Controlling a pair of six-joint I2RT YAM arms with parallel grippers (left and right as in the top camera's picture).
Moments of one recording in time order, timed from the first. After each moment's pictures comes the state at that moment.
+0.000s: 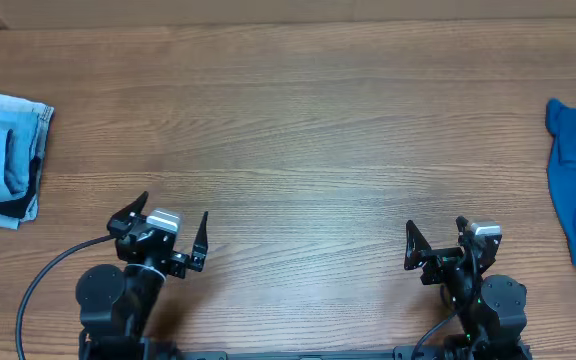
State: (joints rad) left arm 0.04 0.31 0.36 -0.30 0.28 0.23; right arm 0.10 0.01 0.14 -0.43 -0.09 0.20
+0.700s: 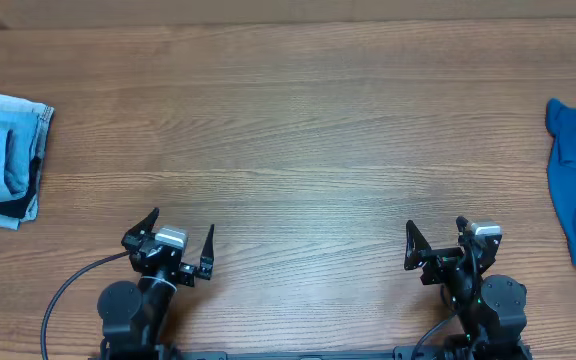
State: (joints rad) left arm 0.04 0.09 0.09 -0.21 0.28 0.16; right arm 0.10 0.01 0.14 -0.43 -0.09 0.20
